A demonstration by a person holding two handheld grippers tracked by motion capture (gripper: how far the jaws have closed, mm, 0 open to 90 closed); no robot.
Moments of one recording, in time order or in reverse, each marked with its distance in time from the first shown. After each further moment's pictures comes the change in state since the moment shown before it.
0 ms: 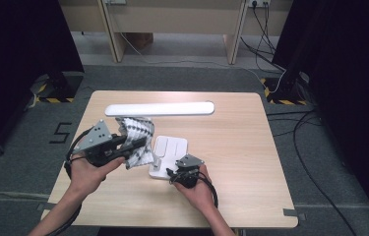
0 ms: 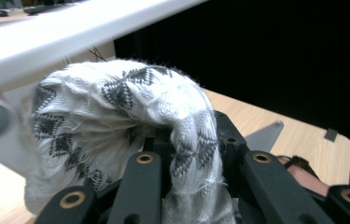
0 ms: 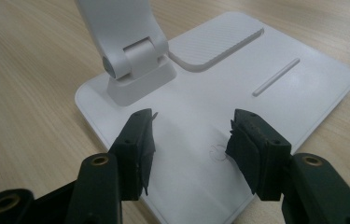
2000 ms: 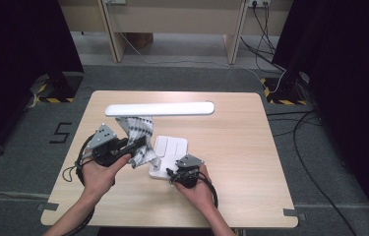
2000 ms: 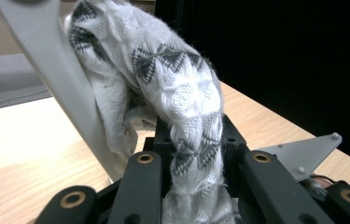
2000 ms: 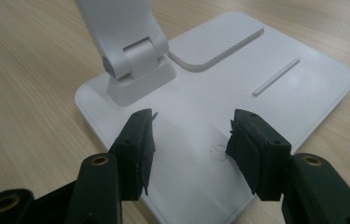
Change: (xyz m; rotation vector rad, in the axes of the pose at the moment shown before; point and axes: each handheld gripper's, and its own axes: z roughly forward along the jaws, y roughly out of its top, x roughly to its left) left arm 0.002 -0.032 0.022 0.021 0.152 -0.198; right arm 0.000 0.000 0.000 0.002 0.000 0.000
